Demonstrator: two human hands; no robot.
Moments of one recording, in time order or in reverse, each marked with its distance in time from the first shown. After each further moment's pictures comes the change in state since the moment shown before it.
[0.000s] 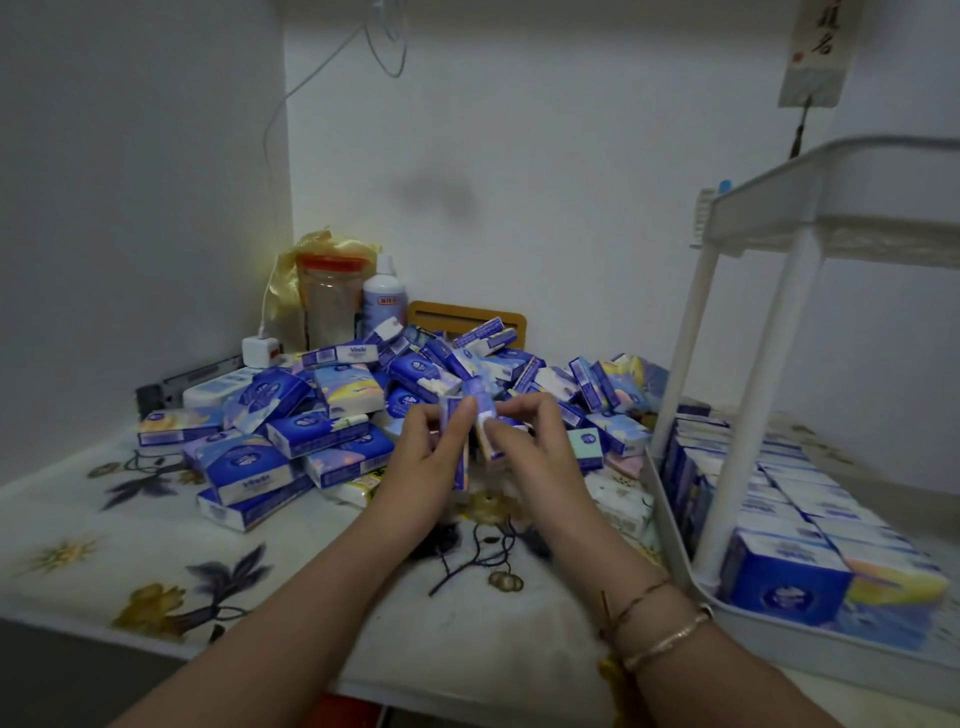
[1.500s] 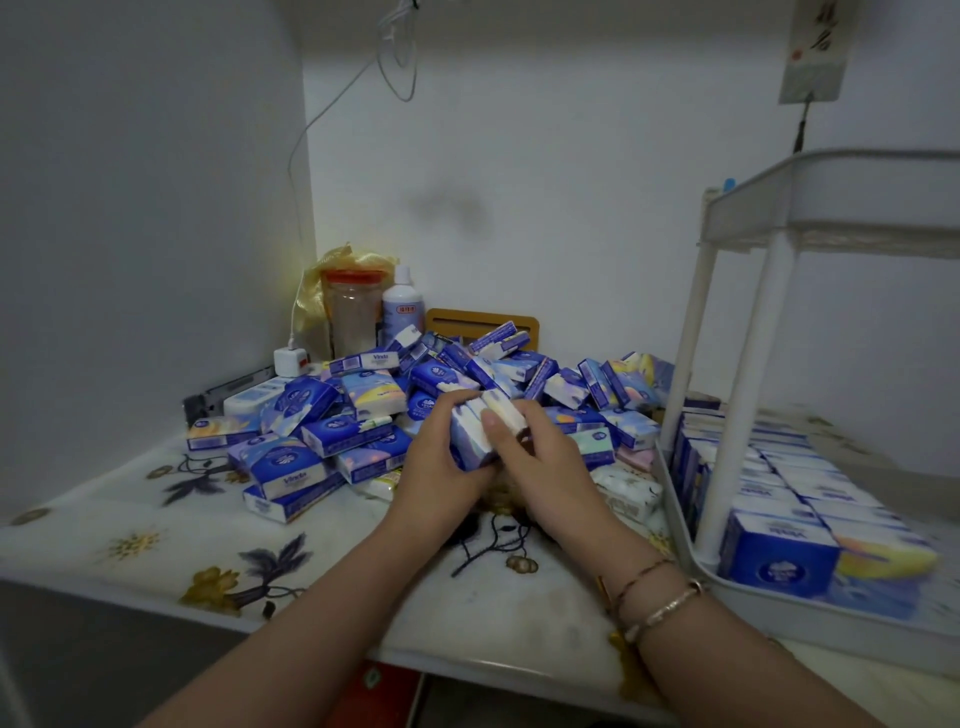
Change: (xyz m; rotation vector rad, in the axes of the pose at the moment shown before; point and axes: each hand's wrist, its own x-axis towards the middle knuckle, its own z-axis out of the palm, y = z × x) left_hand -0.016 0.003 -0.008 0.213 0.020 0.255; right_hand -0.008 -0.002 0.000 -0.433 -0.074 -0.095
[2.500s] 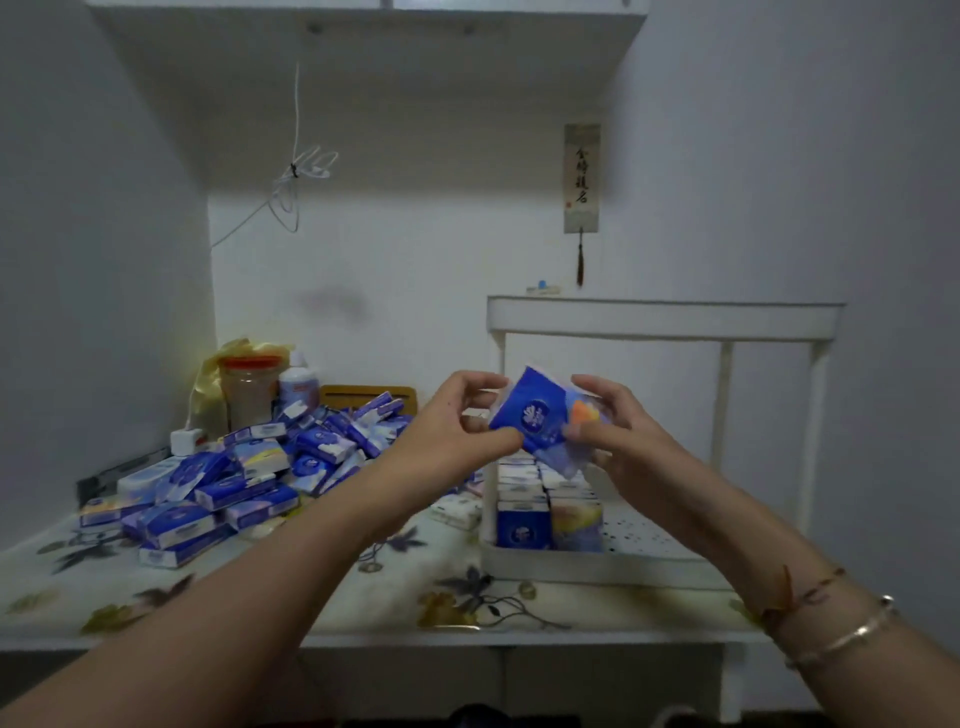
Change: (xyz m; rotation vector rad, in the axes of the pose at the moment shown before) left_hand -0.055 0.215 0.045 -0.208 -0.430 0.000; right_hand -0.134 -0.069 -0.223 0.445 0.049 0.091
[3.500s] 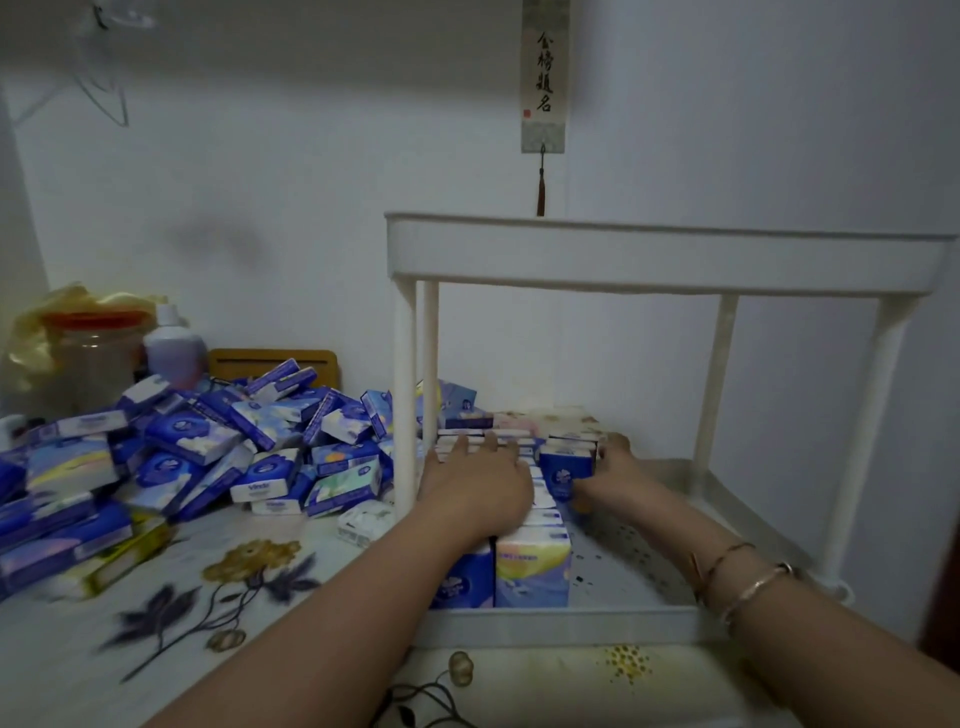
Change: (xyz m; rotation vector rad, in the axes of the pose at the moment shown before) left_hand 0.133 -0.109 0.100 1.026 -0.414 -0.247; right_hand 0.119 0.143 -0.104 -0.642 0.310 0.457
